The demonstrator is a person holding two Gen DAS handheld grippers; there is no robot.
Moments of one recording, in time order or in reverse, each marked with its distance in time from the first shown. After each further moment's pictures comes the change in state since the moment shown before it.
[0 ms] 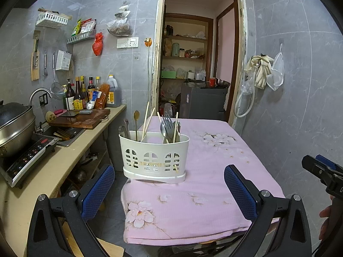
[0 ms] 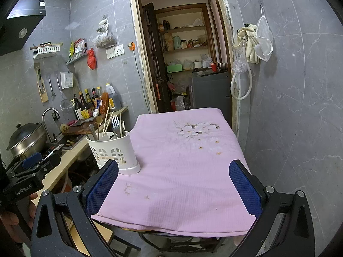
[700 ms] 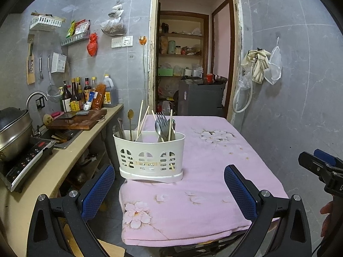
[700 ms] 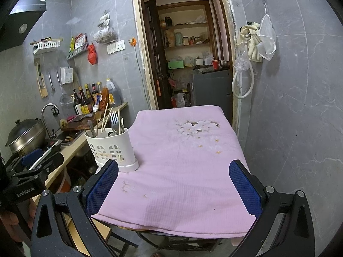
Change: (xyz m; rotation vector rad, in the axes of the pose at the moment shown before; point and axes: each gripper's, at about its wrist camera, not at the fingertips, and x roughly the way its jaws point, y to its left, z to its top) left arm 0.010 -0.006 -0.002 0.045 0.022 -0.007; right arm 0.010 -0.004 0.004 -0.017 0.031 0.002
